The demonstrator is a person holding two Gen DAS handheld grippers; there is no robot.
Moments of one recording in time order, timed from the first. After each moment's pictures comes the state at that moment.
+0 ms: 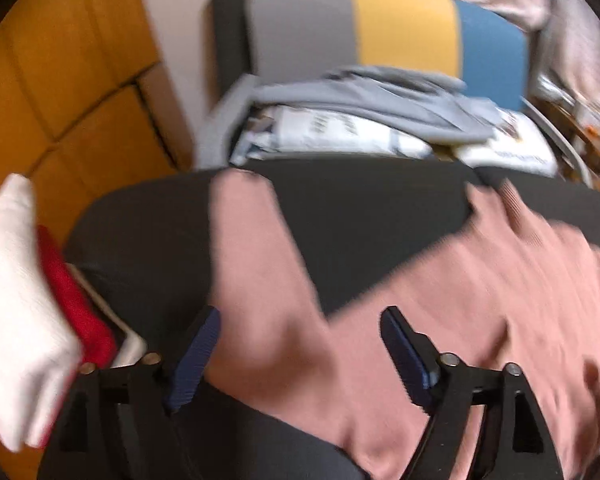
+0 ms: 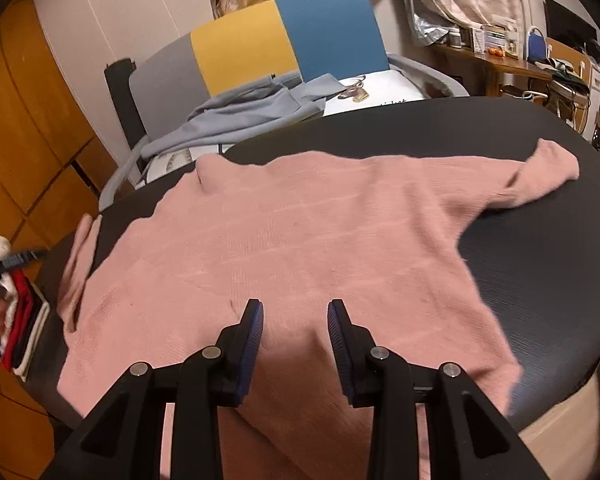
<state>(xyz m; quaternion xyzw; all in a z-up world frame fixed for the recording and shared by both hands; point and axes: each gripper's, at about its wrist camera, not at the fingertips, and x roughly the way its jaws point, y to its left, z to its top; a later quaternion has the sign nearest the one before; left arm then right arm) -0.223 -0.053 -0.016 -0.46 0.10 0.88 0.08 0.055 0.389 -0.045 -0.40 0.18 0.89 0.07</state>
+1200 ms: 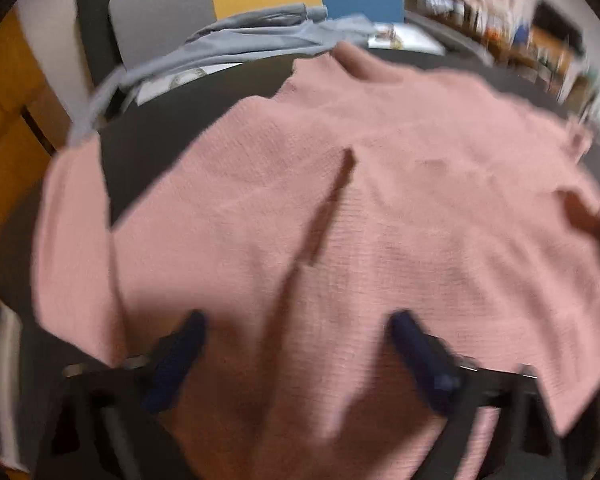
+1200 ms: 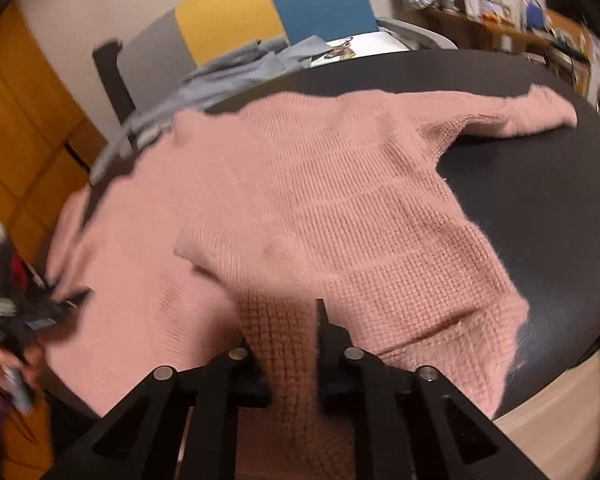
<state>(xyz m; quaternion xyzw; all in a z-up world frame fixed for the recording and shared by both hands) -0.149 0.044 -0.099 -0.51 0.12 0.82 0.24 0.080 0.403 -0.089 -0.44 0.22 0.87 0.07</state>
